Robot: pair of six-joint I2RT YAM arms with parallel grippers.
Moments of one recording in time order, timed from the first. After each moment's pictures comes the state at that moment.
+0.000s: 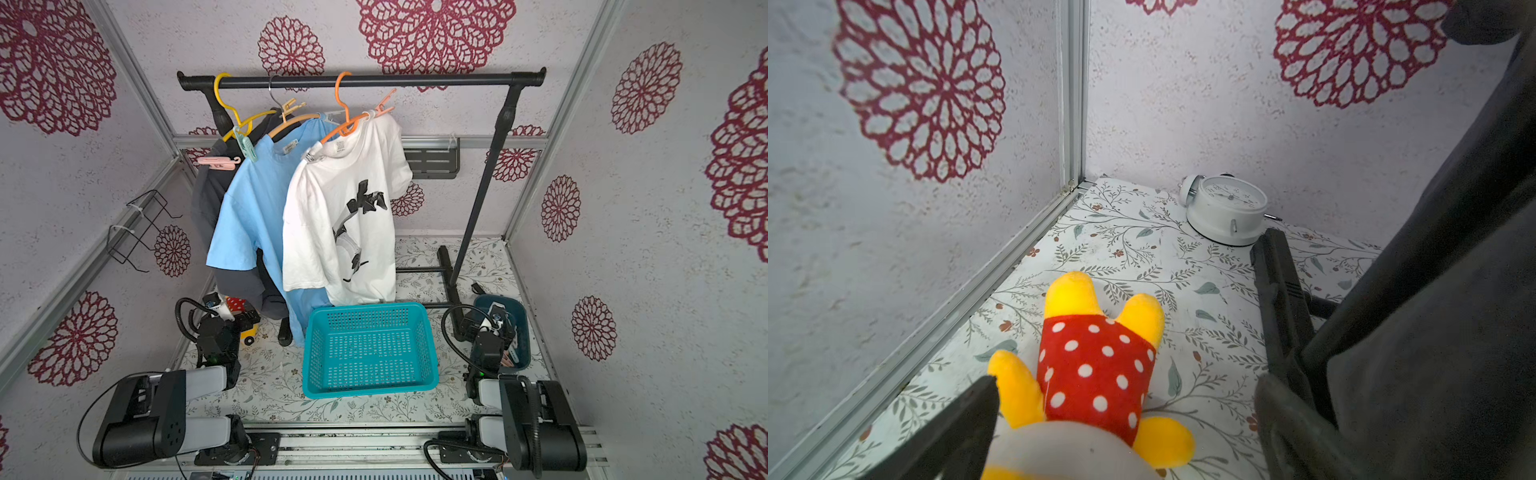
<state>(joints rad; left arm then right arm) 0.16 1.39 0.24 0.97 -0.15 -0.12 0.03 1.30 0.09 1.04 0.39 0.11</state>
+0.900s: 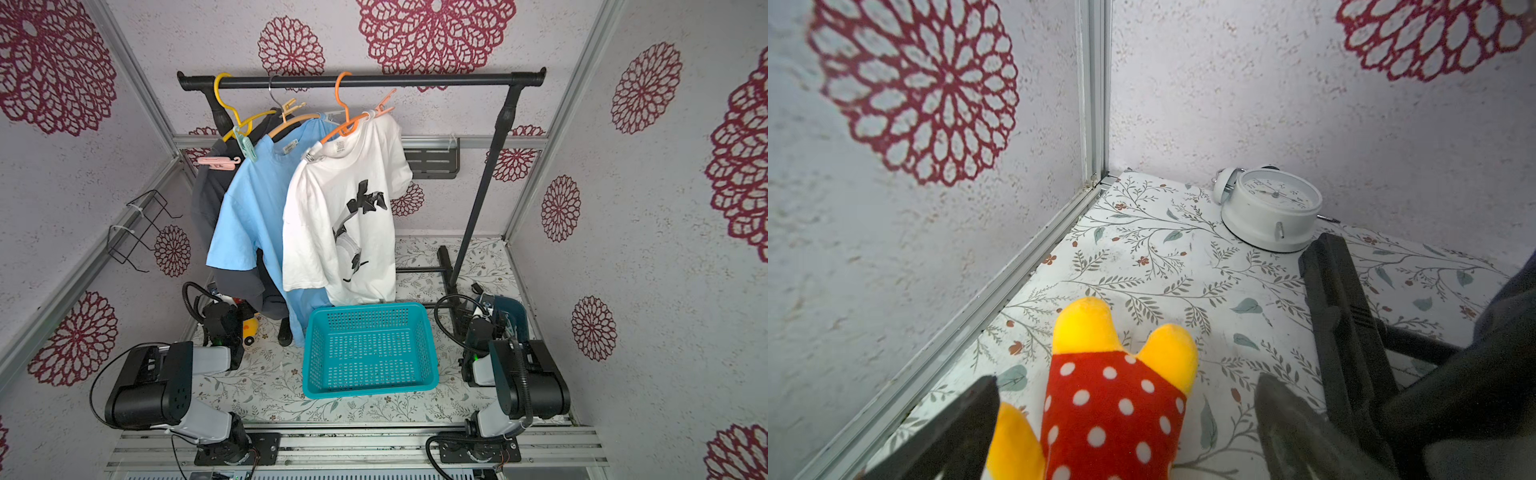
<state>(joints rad) 0.12 1.55 0.39 0.92 -0.26 -0.10 0.05 1.55 0.22 1.12 0.39 0.06</state>
